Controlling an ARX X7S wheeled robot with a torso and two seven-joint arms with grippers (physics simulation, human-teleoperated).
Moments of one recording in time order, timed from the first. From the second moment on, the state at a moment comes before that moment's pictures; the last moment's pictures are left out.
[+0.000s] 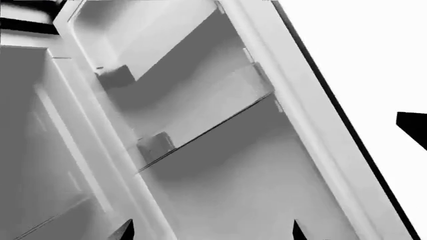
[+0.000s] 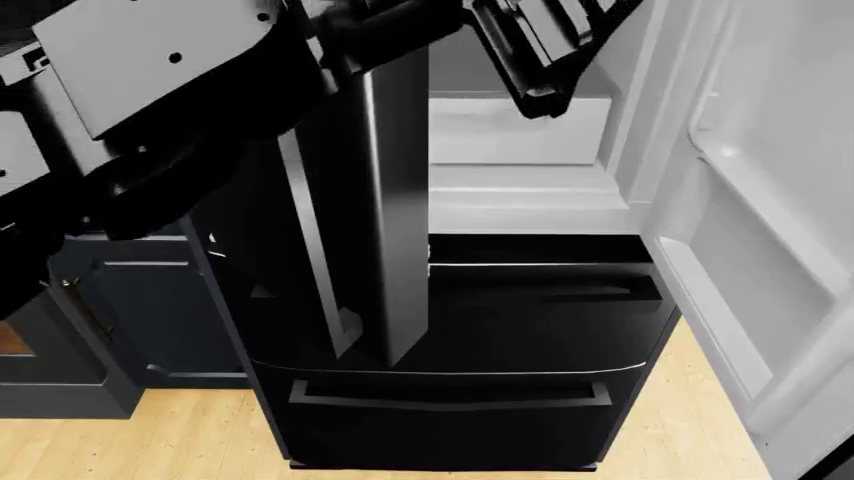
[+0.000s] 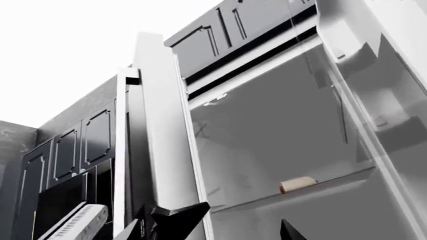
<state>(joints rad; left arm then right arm) -1.81 -0.44 1.42 -0.16 -1.29 0.16 0.21 0.09 1.37 0.01 -1.04 1.29 -0.56 0.65</state>
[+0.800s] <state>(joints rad) -1.73 -0.18 1.34 -0.65 -1.81 -0.17 0.27 0.02 1.41 0.02 -1.03 1.26 -0.67 0.64</state>
